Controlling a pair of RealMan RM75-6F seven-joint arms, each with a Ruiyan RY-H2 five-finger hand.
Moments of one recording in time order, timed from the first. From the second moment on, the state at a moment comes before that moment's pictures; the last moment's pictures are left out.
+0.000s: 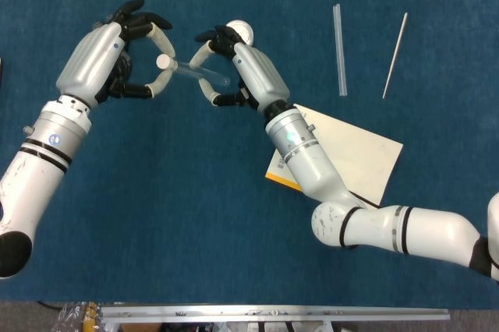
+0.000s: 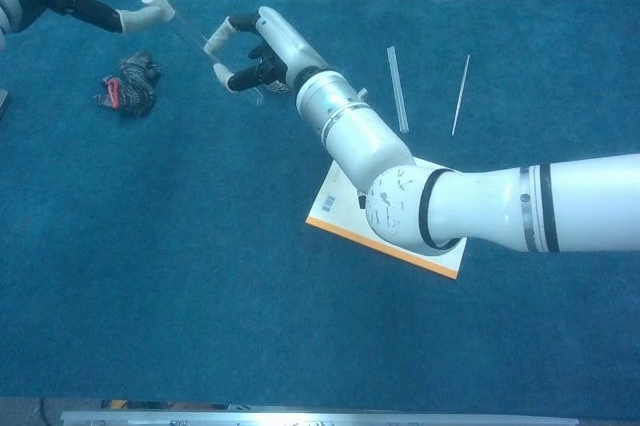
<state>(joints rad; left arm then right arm) -0.65 -1.10 -0.29 -1.92 1.01 0.94 -0.22 1.00 -2.07 0.53 -1.24 -0.89 0.90 0.03</state>
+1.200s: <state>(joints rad) -0.61 -0.97 -0.21 -1.85 1.29 0.95 -0.14 0.97 -1.96 0.34 -1.26 -0.85 0.84 -0.22</state>
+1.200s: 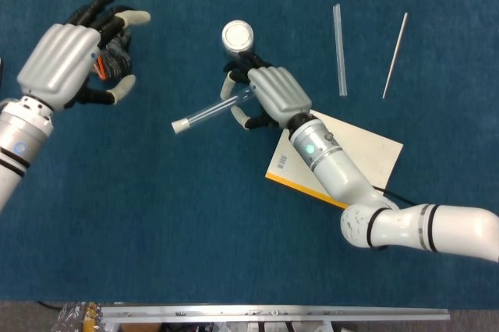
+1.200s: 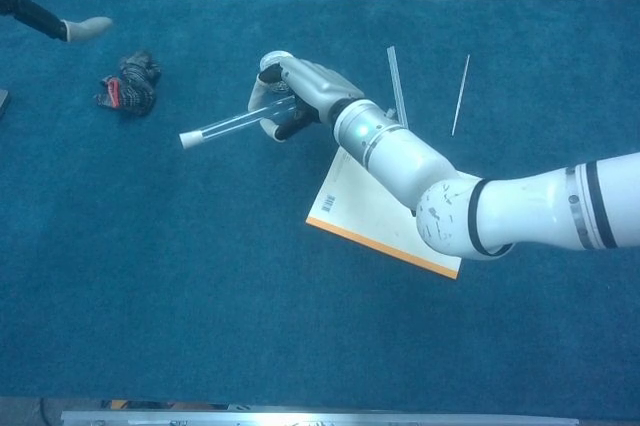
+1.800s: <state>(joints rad) -0.59 -1.00 -0.19 -1.81 1.35 1.01 -0.18 0.96 -1.94 0.25 -1.22 -0.93 0.80 -0.26</state>
